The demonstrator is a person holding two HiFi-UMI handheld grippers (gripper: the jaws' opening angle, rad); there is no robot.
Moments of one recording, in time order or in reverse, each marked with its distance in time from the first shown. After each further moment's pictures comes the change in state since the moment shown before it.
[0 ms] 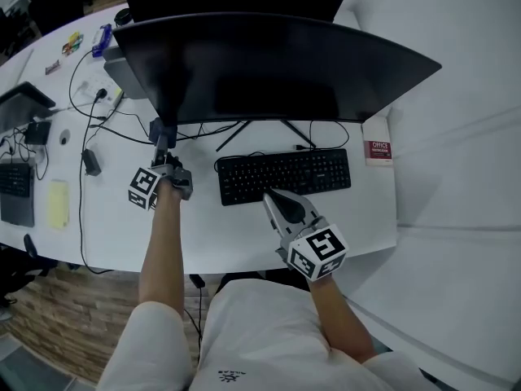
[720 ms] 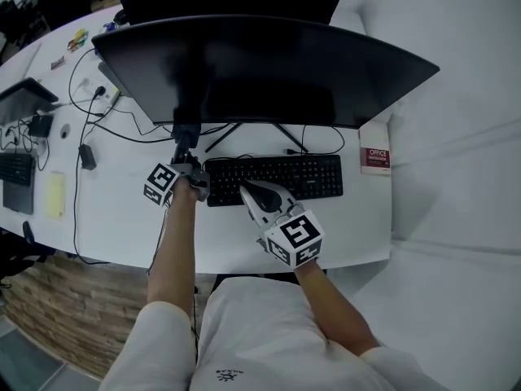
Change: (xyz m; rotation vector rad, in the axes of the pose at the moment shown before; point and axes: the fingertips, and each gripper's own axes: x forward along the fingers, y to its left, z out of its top) left arm 0.014 -0.032 -0.093 0.007 0.075 0.004; right arm 0.024 -0.017 -0.001 -0.083 0.029 0.153
